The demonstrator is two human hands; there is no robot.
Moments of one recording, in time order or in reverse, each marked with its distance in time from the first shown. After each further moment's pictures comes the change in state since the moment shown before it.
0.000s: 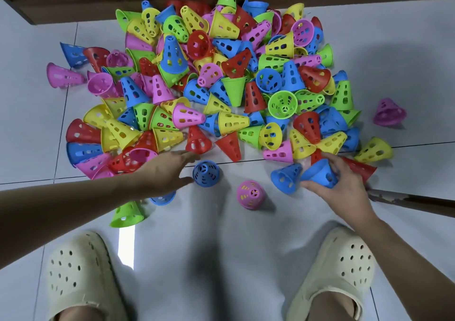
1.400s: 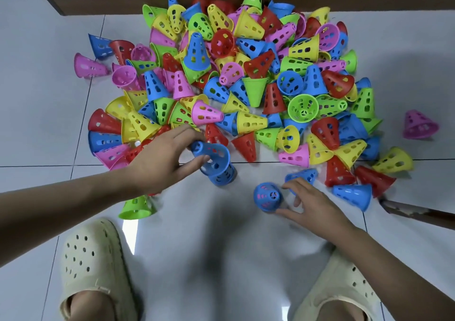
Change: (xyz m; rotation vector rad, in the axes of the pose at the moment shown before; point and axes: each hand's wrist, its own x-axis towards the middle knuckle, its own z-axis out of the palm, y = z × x) left_hand -0.046 0.010 -0.048 -0.144 0.450 0.232; right_hand -0.012 -0.008 0.060 -0.427 -0.428 -0.352
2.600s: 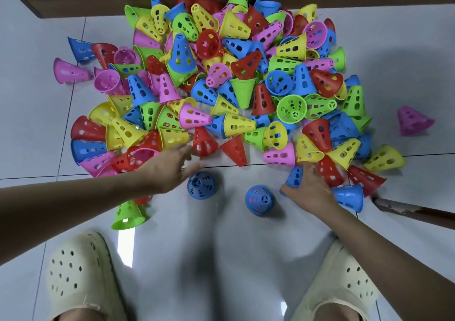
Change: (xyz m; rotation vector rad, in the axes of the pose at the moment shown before) left_hand 0.019 -0.033 0.054 -0.022 -0.363 -0.341; right_hand 0.047 0.013 -0.012 0.112 0.059 0.543
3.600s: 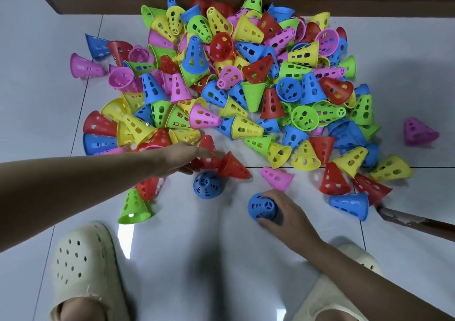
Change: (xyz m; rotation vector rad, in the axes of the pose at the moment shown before) left_hand 0.032 -0.004 -0.007 -0.812 -0.288 -0.512; right_hand -0.050 0.006 0.053 0.236 -0.080 -0.589
